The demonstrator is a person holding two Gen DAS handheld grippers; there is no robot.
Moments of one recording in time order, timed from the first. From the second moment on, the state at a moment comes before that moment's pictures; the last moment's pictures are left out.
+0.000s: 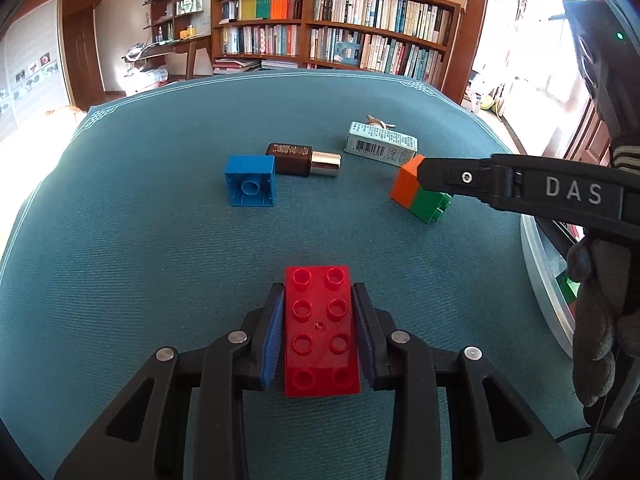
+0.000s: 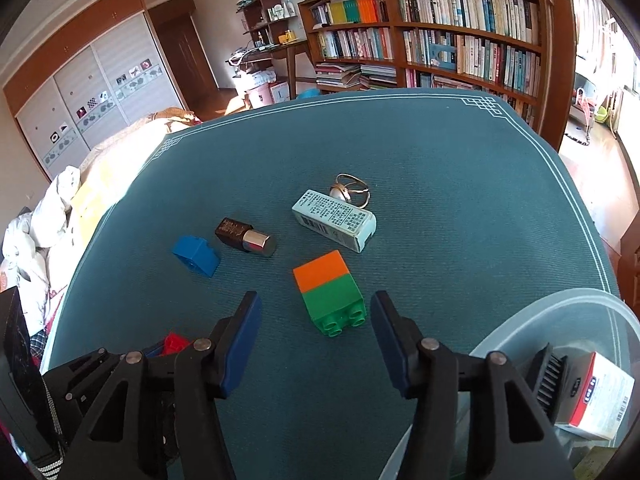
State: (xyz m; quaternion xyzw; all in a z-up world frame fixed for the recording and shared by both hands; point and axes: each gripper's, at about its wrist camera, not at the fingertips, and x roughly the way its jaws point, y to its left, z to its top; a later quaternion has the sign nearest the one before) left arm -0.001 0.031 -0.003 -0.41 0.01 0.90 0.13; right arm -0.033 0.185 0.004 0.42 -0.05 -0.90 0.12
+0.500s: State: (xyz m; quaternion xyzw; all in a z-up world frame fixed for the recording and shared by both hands) left arm -0.001 0.030 -0.004 -0.42 0.01 0.90 0.13; right arm -0.065 0.176 -0.020 0.49 -0.02 -0.87 0.11
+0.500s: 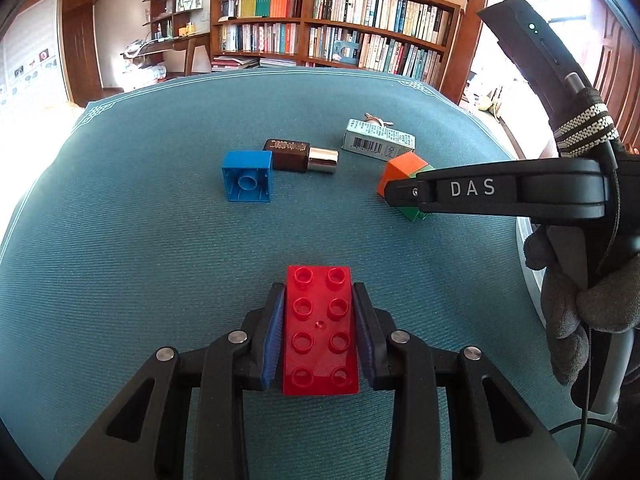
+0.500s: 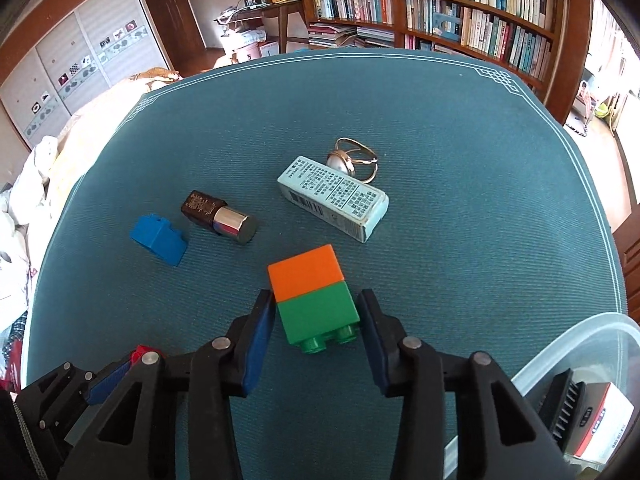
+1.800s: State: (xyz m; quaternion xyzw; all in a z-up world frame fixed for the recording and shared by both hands) left arm 0.012 0.050 0.009 -0.40 0.03 0.91 0.15; right arm 0.038 0.270 0.042 0.36 -0.13 -0.92 0.11
